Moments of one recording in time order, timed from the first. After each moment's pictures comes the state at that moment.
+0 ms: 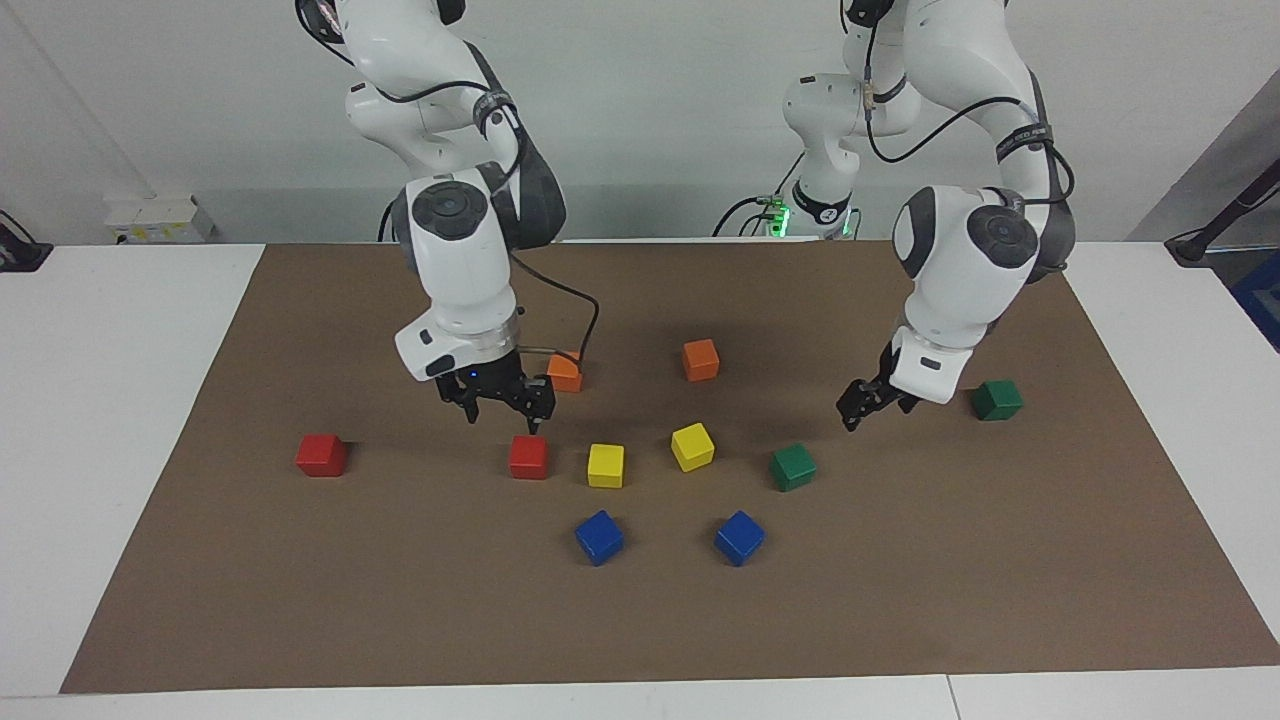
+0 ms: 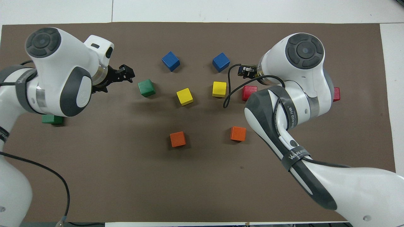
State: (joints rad) left arm -0.20 0.35 -0.08 -1.68 -0.02 2.05 -0.59; right arm 0.29 0.36 0.03 -1.66 -0.06 2.17 0.61
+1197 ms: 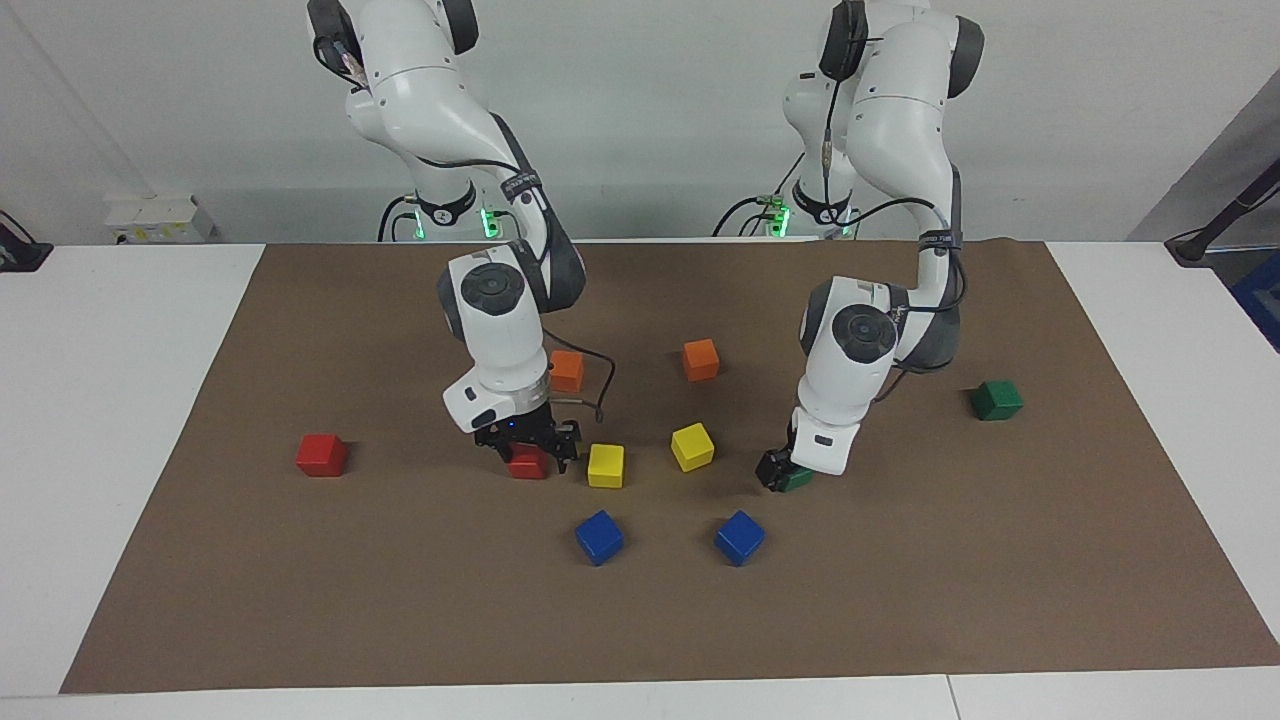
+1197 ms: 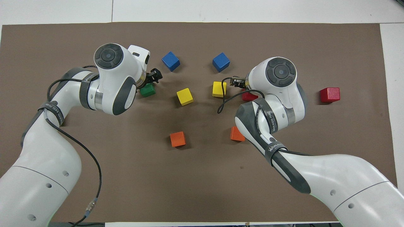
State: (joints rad) left arm -0.30 0.52 -0.08 -1.68 0.05 2.25 -0.73; right arm 0.32 0.44 0.03 -1.78 -0.07 2.38 0.61
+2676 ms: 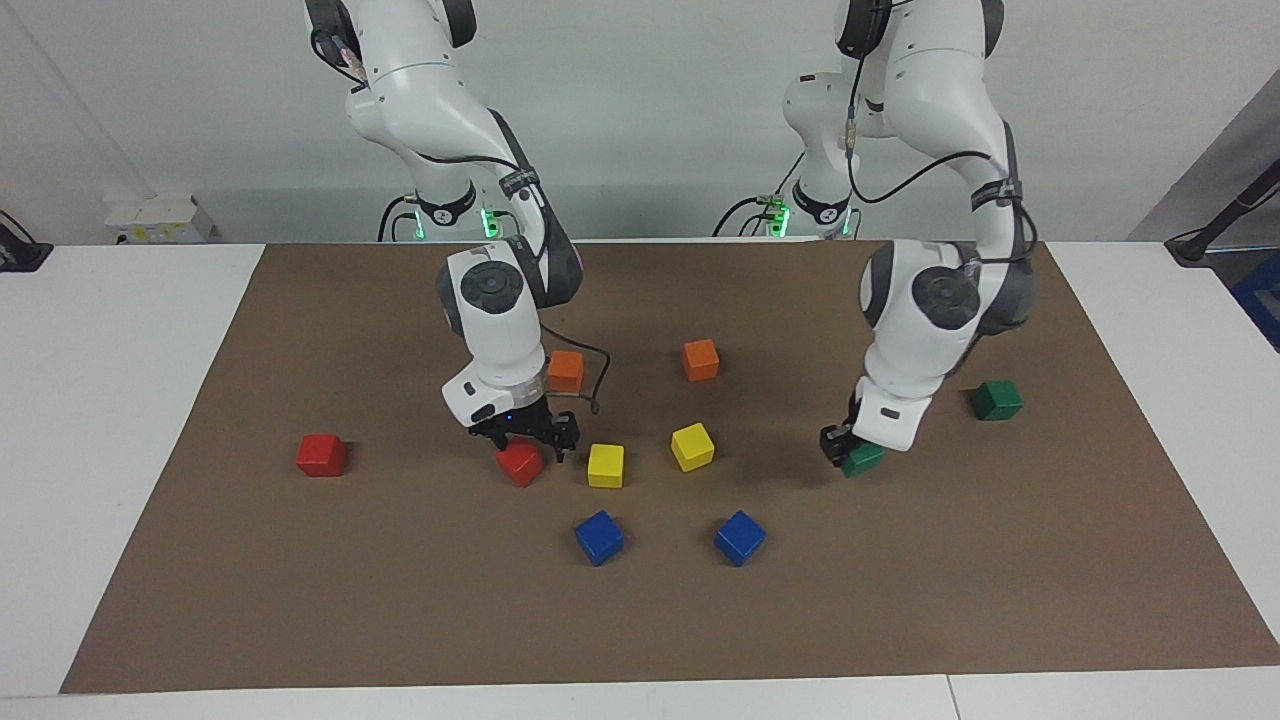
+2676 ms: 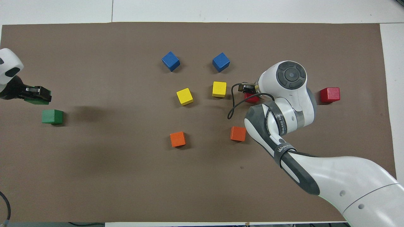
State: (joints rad) left arm 0.22 0.22 -0.05 -1.77 0.01 1.94 0.31; right arm 0.27 0.41 0.02 -1.87 -0.07 2.37 0.53
